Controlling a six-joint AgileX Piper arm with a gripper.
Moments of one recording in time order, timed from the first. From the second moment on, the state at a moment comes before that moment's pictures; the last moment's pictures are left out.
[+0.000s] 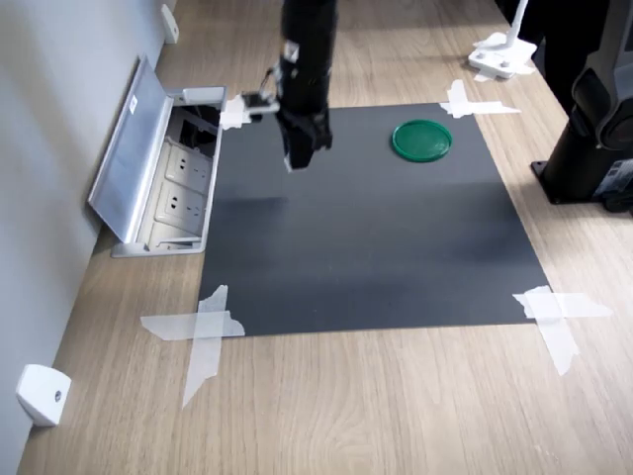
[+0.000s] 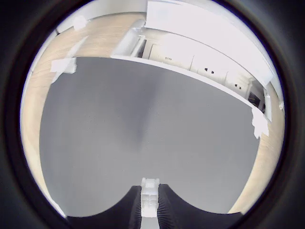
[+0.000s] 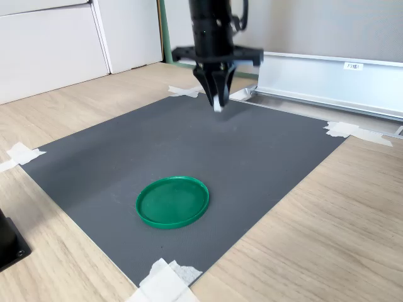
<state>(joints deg) -3.0 96.2 -68.1 2.6 47.4 -20.4</state>
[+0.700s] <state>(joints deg) -3.0 64.4 -32.6 -4.8 50.4 -19.7</state>
